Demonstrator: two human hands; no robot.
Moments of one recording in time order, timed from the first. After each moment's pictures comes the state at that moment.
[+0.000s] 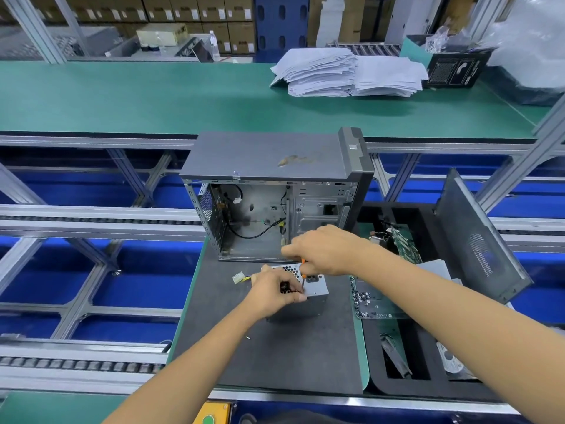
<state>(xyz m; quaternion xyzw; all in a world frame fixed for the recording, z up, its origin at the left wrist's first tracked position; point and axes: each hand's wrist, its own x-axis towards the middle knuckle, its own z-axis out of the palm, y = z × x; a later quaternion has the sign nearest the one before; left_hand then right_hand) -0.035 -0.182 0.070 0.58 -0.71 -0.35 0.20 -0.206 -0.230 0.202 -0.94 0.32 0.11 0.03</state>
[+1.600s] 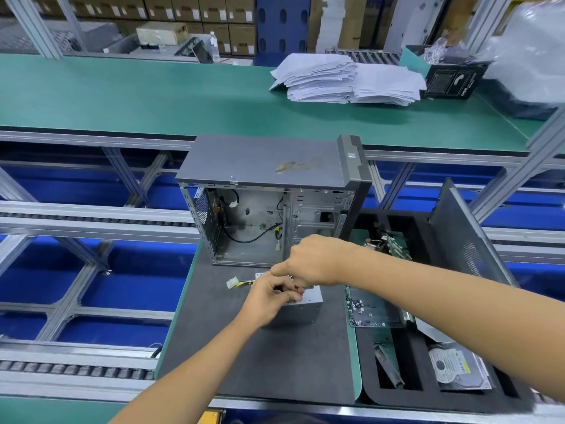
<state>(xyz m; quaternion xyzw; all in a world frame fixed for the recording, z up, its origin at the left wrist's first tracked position) -0.046 -0.186 0.045 0.50 -0.56 -0.54 0.38 -0.191 -0.227 0.215 -0.95 0.22 0.19 -0.06</state>
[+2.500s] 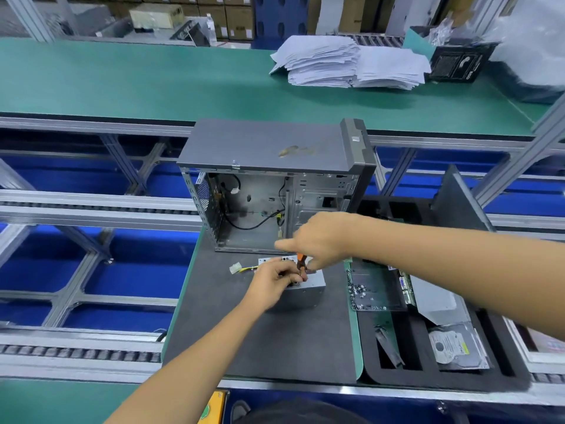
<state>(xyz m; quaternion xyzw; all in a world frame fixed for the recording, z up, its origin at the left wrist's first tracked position) -0.044 -0.184 0.053 0.51 -0.63 -0.46 0.36 -0.194 -0.236 0.227 -0.95 0.21 0.24 -0.05</state>
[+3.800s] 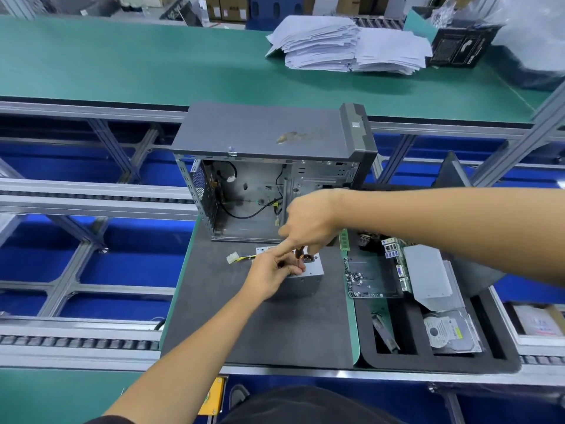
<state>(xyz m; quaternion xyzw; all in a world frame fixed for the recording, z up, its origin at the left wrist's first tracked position) -0.043 -0.183 0.053 0.51 -0.63 -0.47 0.35 -0.178 -0.254 0.231 -0.94 -0.03 0.29 -0.19</state>
